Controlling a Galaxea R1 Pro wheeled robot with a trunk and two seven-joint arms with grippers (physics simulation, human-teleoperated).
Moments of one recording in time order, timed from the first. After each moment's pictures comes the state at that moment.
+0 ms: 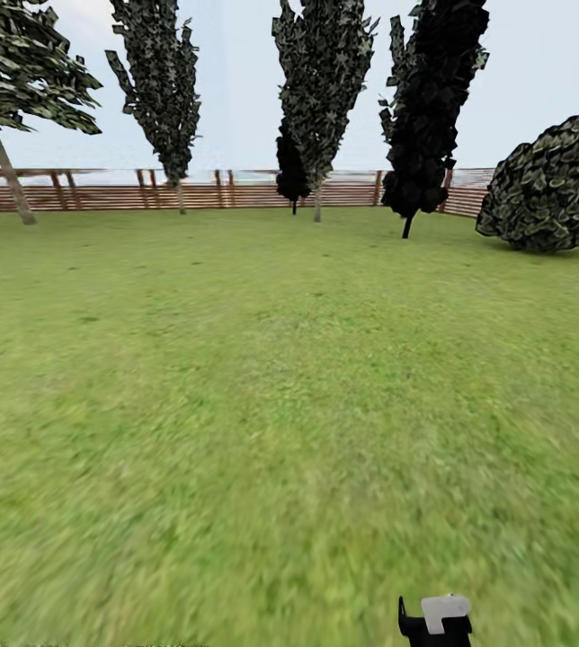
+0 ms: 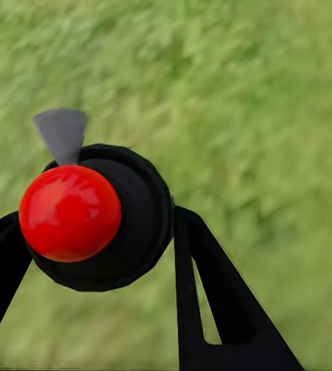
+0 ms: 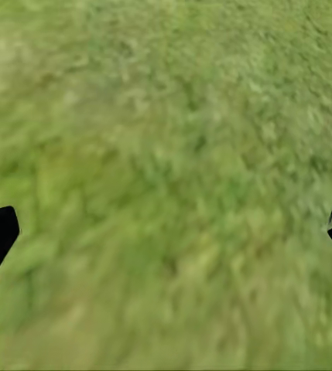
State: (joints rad) left arm -0.20 0.07 0.17 -0.27 -0.03 -0.45 0.07; right arm -0.41 0.00 -0.19 -0.05 0.47 -0.60 -0.38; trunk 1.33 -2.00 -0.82
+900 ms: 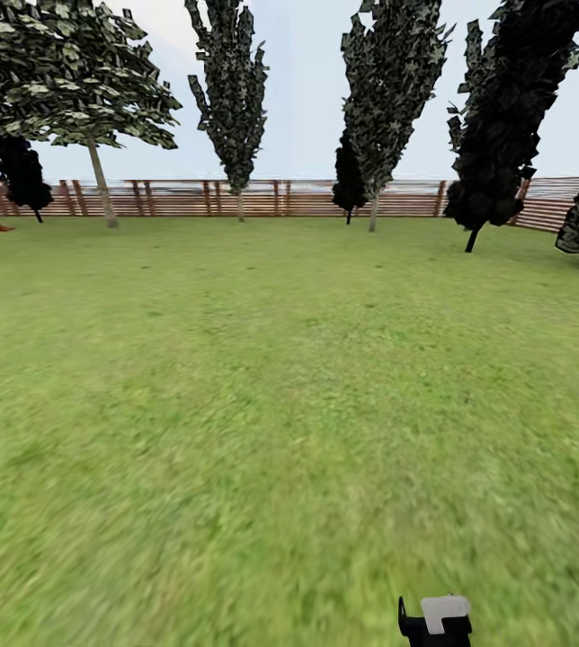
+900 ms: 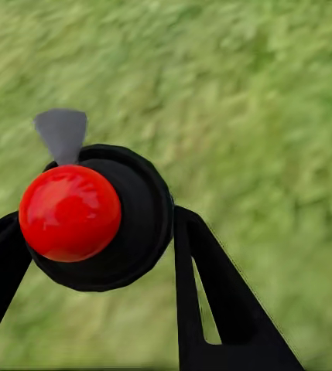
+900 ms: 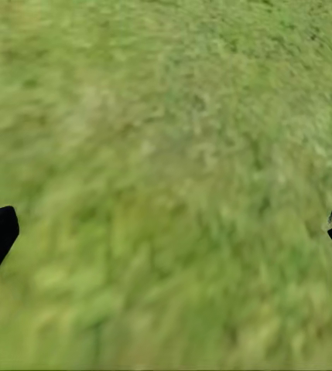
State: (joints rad) left arm -0.20 0.07 0.17 -0.27 -0.03 -0.45 0.07; right arm -0.41 0.00 -0.19 -0.05 0.47 -0.60 -0.38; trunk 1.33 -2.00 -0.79
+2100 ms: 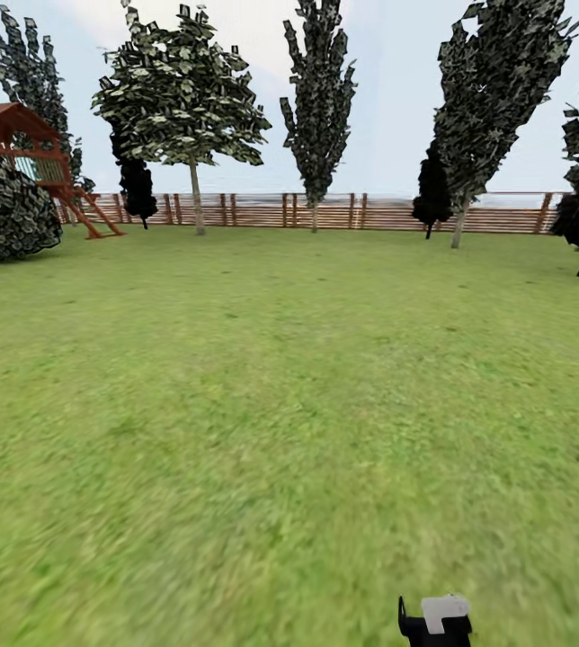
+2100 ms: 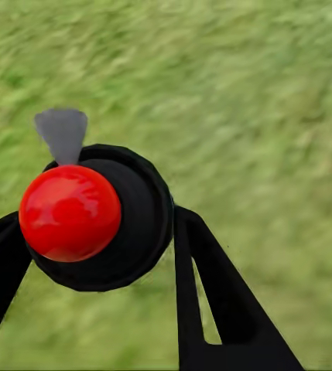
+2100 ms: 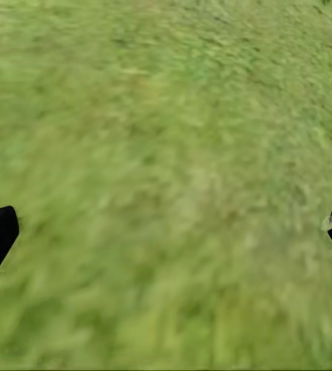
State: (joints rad) left arm -0.20 0.07 0.21 -0.27 -0.03 -0.45 0.14; right arm -0.41 0.00 -0.19 -0.05 0.47 -0.60 -0.38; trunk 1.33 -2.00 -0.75
